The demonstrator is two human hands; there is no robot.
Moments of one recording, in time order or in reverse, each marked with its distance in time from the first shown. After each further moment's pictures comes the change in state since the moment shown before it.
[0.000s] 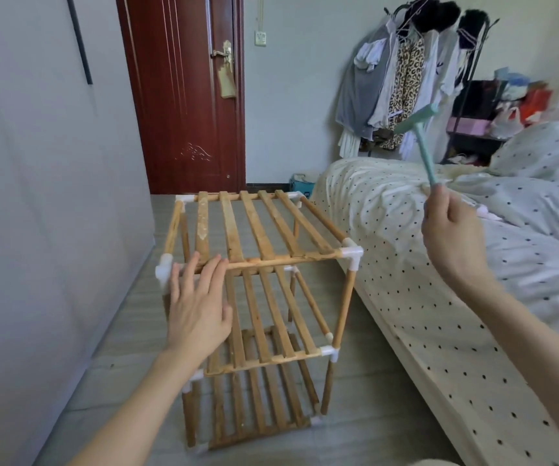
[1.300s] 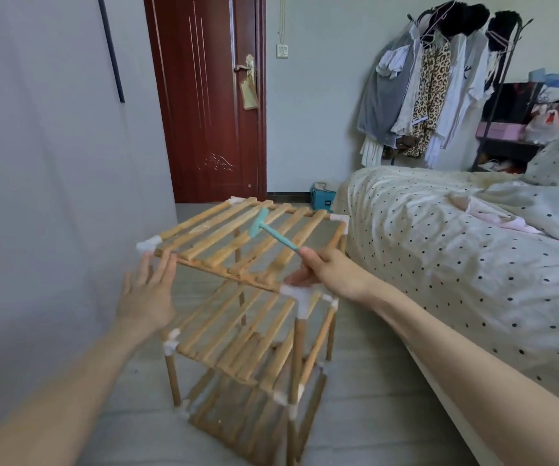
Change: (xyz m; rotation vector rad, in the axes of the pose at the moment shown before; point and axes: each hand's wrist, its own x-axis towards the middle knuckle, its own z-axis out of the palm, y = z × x) left_hand 0.027 -0.098 -0.024 0.242 -0.493 -0.320; right_hand -0.025 -0.030 0.113 0.239 -0.973 0.142
